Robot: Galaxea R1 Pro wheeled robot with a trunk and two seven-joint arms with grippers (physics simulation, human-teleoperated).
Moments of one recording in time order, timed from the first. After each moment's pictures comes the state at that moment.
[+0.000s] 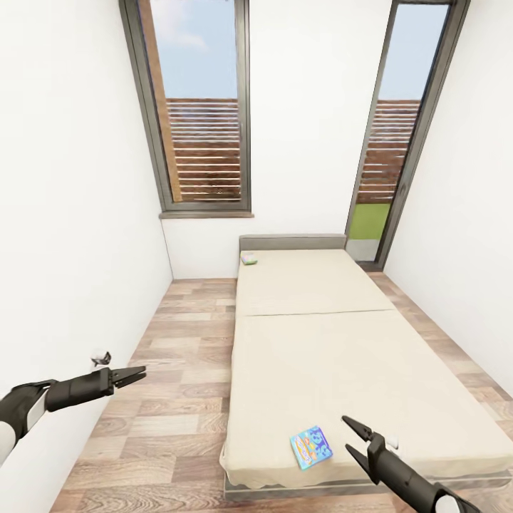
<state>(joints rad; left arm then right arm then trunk) -0.83 0.45 0.19 -0.23 0.05 0.48 -1.57 -0.22 0.01 -0.61 -0.94 -0.48 0.88 0.83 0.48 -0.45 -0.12</state>
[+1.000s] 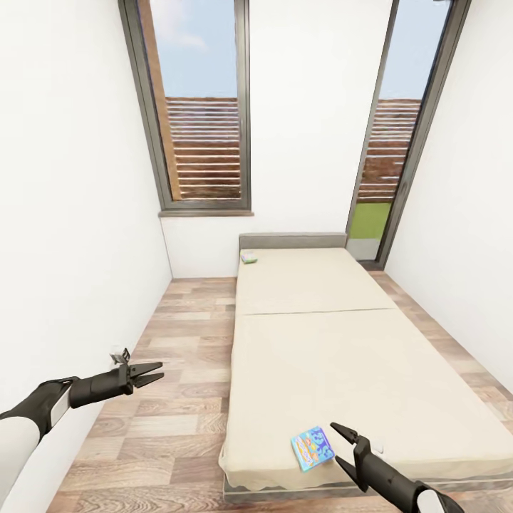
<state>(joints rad) -0.83 0.37 0.19 -0.24 0.06 0.57 -1.57 -0.31 0.00 -0.61 -0.72 -0.48 0.87 0.72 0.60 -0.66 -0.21</state>
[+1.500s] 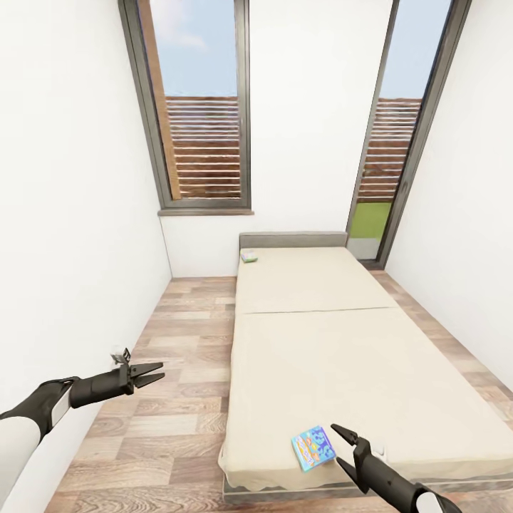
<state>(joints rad) -0.83 0.37 0.19 -0.24 0.05 0.57 -1.57 -0.31 -0.01 -0.61 -0.68 -0.48 0.81 0.72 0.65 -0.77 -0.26</state>
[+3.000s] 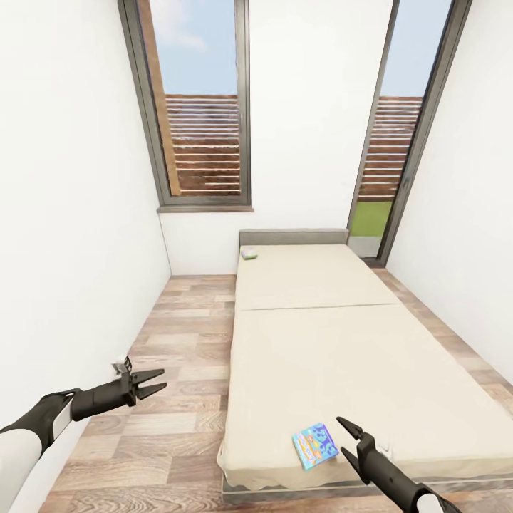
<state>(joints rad) -0.79 0.35 0.23 -0.23 0.06 0.63 -1.56 -0.31 0.00 -0.63 -0.68 -0.52 0.71 0.75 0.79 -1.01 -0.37</state>
